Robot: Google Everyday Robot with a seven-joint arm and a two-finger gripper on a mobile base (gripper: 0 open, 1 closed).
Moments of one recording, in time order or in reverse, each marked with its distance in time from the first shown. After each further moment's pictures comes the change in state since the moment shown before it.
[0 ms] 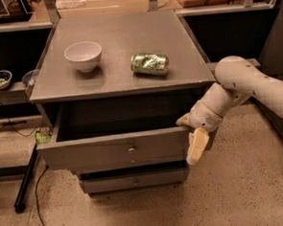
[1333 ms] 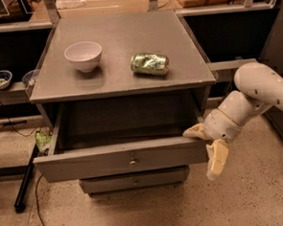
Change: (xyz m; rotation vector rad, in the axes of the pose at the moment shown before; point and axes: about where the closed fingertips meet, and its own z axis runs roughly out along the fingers) arm 0.021 0.067 -0.014 -0.120 -0.072 -0.062
